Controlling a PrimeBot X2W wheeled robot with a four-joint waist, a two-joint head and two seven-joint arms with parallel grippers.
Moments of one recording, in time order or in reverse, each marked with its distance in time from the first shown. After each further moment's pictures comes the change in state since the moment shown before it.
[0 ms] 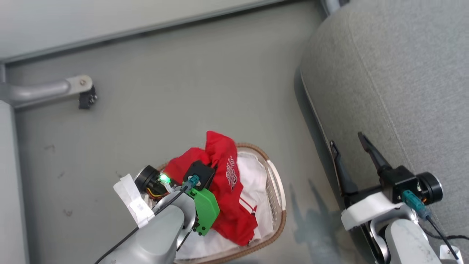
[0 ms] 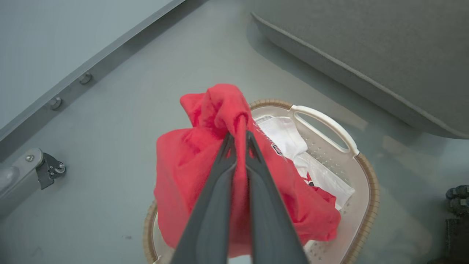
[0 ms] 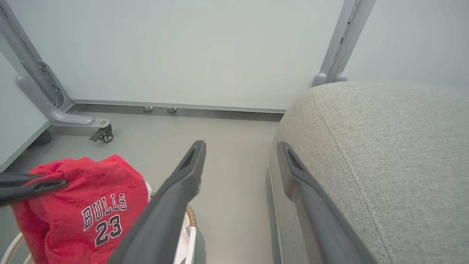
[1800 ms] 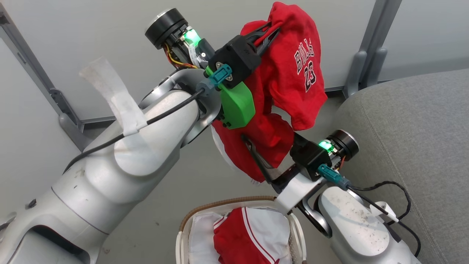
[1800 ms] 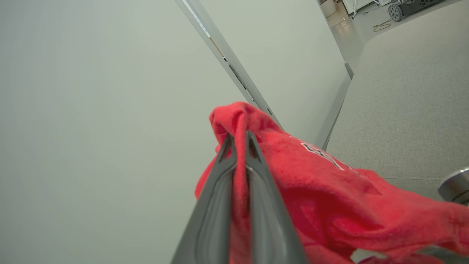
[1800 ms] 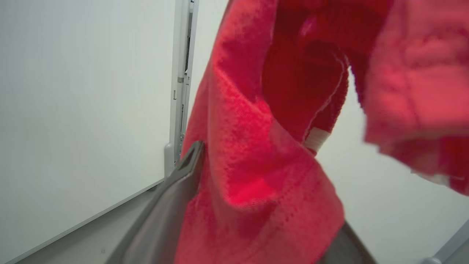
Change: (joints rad) left arm -0.436 0.149 -0.072 -0.597 -0.017 -0.050 0.179; right arm -0.296 0.000 0.432 0.165 0.071 0.000 0.000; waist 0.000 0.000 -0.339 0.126
